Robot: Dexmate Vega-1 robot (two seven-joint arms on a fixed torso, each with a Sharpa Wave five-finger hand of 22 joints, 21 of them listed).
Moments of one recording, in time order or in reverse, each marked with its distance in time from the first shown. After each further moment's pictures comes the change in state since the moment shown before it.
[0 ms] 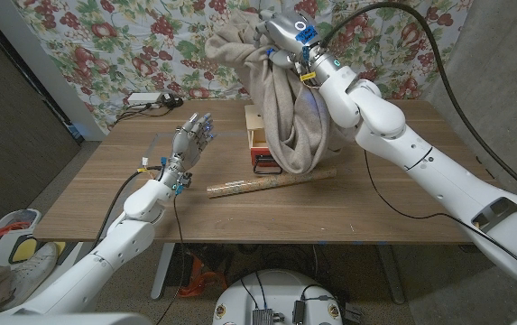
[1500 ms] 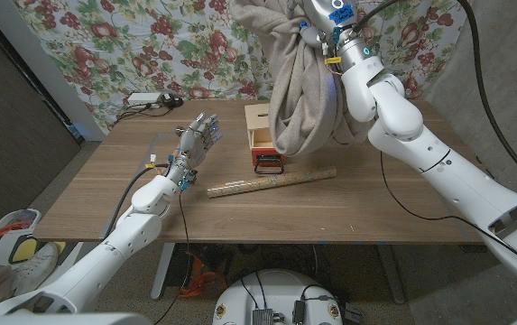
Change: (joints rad) left arm -0.098 -0.049 0.042 0.121 -0.021 0.027 -0.066; left_hand 0.000 0.000 0.003 -0.003 0.000 -0.016 -0.005 0.000 0.000 -0.004 -0.004 0.000 0.000 0.000 0.000 0.000 0.000 0.000 0.000 0.000 0.000; right arm -0.046 -0.054 0.072 -0.093 -0.043 -0.200 -0.057; right_hand 0.008 0.008 -0.025 0.017 -0.024 0.005 0.005 -0.006 -0.011 0.000 0.000 0.000 0.000 -0.026 0.019 0.012 -0.015 0.020 -0.002 -0.042 0.029
